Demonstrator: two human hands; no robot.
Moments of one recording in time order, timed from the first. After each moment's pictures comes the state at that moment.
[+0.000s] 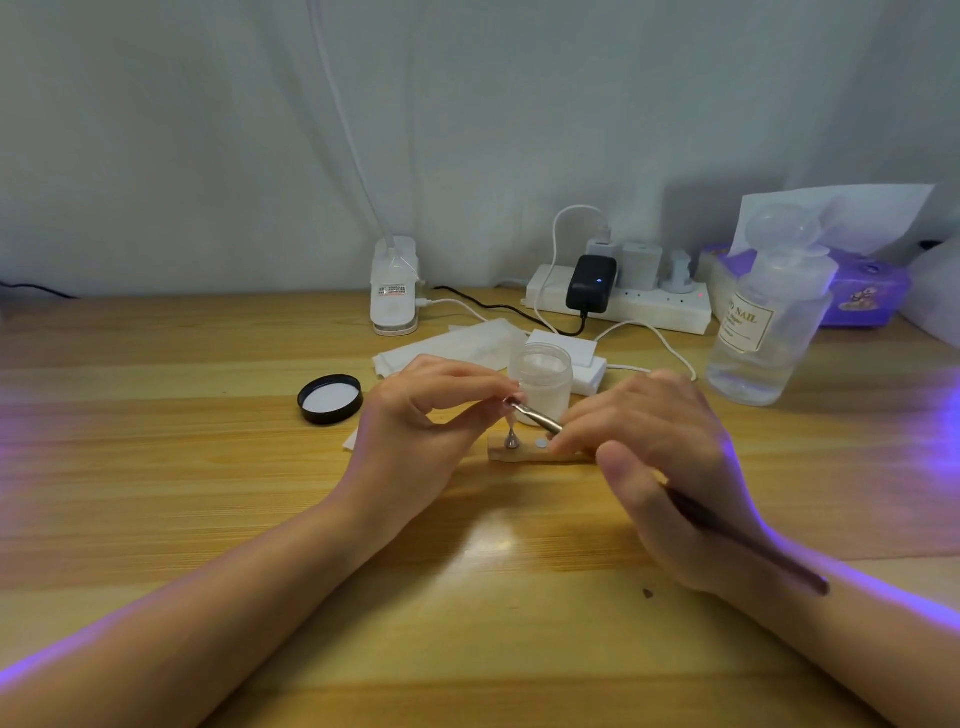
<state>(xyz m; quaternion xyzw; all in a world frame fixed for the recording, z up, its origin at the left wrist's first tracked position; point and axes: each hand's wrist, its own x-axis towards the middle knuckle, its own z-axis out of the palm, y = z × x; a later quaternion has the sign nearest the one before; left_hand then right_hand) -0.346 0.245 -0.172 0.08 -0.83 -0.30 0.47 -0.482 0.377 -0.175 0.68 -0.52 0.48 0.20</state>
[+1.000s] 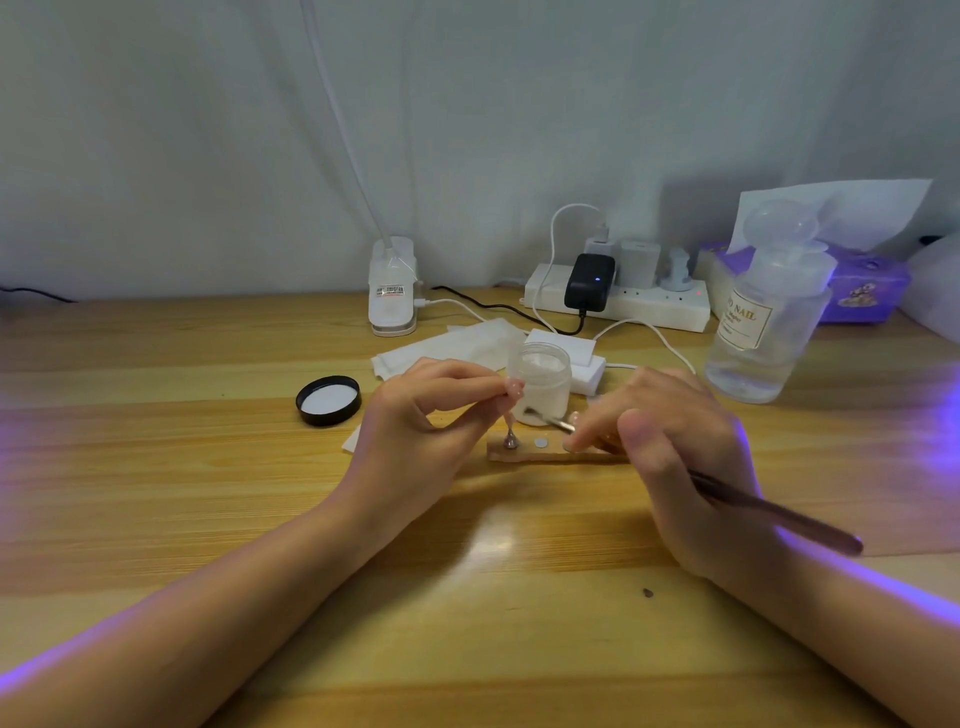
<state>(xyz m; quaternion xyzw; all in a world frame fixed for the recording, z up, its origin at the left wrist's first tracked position) -0.347 0.247 -0.172 0.08 -0.82 -0.33 0.46 -0.483 0.374 -0.175 0.64 -0.53 0.53 0.17</state>
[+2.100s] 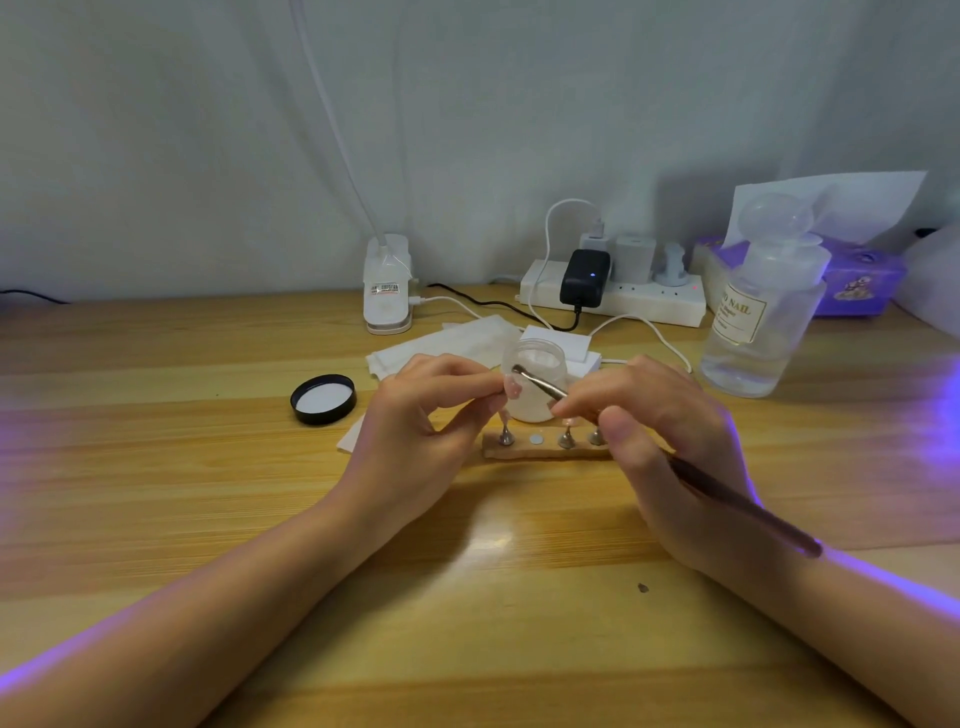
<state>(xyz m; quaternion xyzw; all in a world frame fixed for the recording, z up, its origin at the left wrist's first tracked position) -0.347 0.247 -0.171 0.09 -0.84 -0.31 0.43 -0.479 0.375 -0.173 0.63 -0.55 0.53 0.15</state>
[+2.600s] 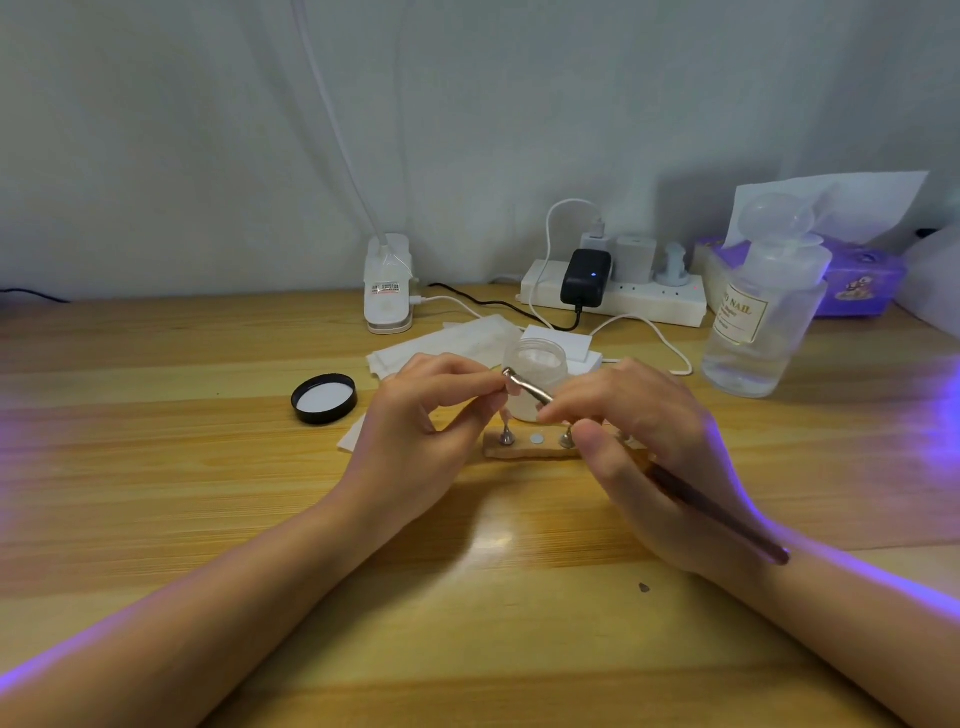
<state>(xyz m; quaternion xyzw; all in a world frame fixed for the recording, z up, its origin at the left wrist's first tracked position) -0.347 0.247 -0.172 0.09 -0.84 -0.31 0.44 -0.478 0.373 -0.172 0.65 -0.55 0.50 0.16</state>
